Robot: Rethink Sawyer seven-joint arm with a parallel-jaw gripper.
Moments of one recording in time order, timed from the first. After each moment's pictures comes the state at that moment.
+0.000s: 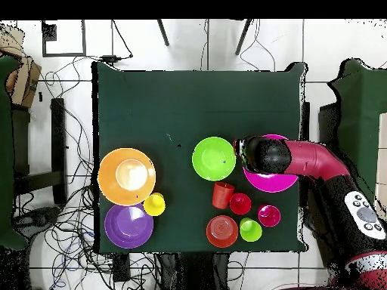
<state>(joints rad) -0.81 -0.55 0.45 1.56 -0.55 0.59 1.64</state>
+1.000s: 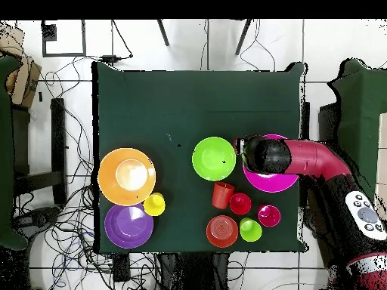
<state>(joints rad) -0.81 -0.56 0.46 1.56 -0.58 0.59 1.64</state>
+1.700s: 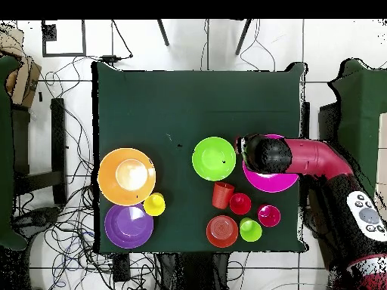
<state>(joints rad) -0.81 -0.58 0.47 1.56 -0.59 0.59 1.64</state>
